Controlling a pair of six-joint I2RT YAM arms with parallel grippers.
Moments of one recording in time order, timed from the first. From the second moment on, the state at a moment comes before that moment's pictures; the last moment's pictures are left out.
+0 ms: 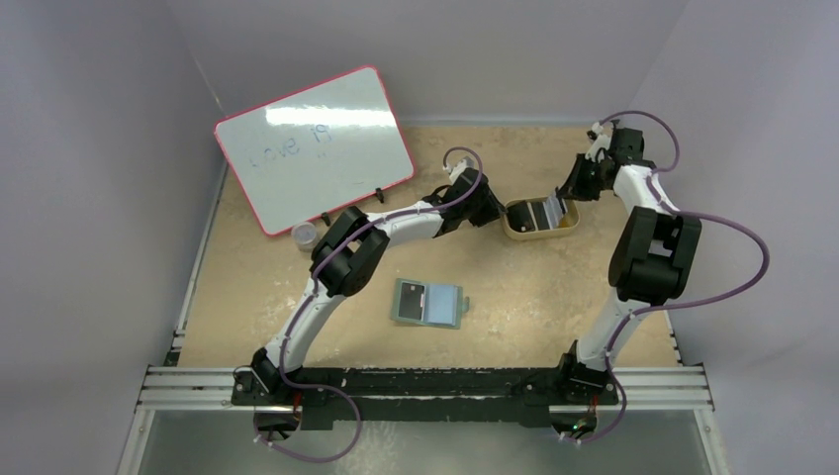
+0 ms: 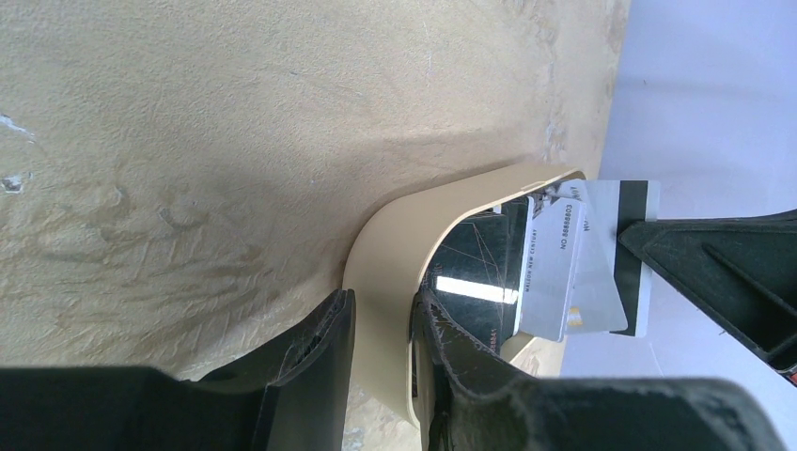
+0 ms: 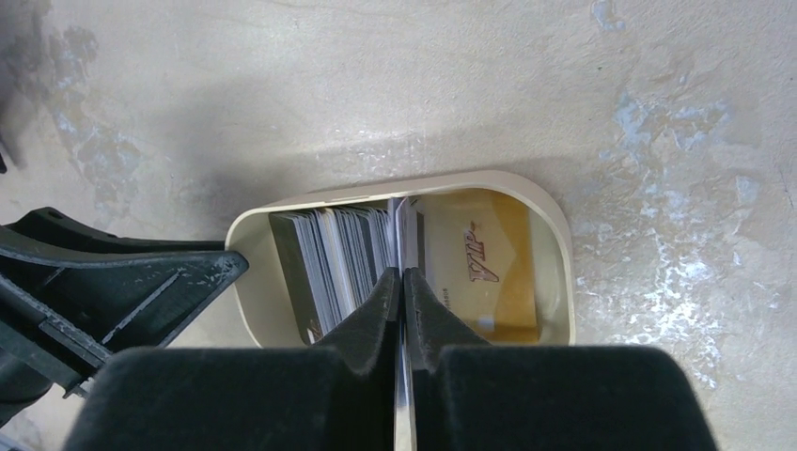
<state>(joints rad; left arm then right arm) -0.80 2.42 1.84 0.01 -0.03 -1.16 -0.24 1.88 1.44 -0.55 -0.43 0.08</state>
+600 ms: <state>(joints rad) -0.79 2.36 1.83 -0.12 -0.03 -1.10 -0.22 1.72 1.47 -0.57 -0.17 0.13</state>
